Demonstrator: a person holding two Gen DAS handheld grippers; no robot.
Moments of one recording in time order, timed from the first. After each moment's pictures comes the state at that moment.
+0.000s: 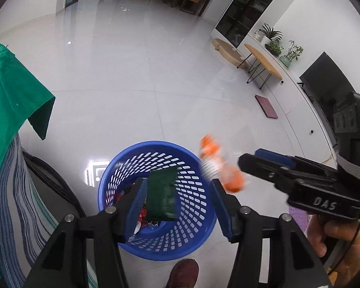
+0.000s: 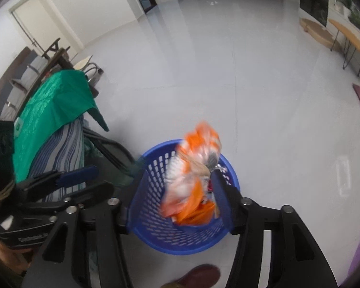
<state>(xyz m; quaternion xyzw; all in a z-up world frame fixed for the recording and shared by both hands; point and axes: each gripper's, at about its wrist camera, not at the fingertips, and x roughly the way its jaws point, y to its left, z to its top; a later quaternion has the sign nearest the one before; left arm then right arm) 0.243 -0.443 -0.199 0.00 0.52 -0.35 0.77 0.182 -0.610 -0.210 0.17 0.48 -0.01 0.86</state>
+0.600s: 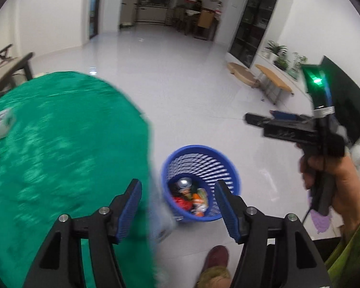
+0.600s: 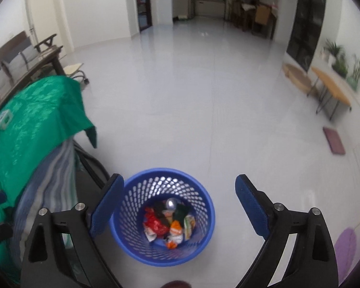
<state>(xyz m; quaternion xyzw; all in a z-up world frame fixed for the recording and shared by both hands) 0.149 -0.293 -0.100 0.04 0.44 -0.29 0.85 0.178 -0.540 -0.143 0.03 0.42 -0.08 0.90</state>
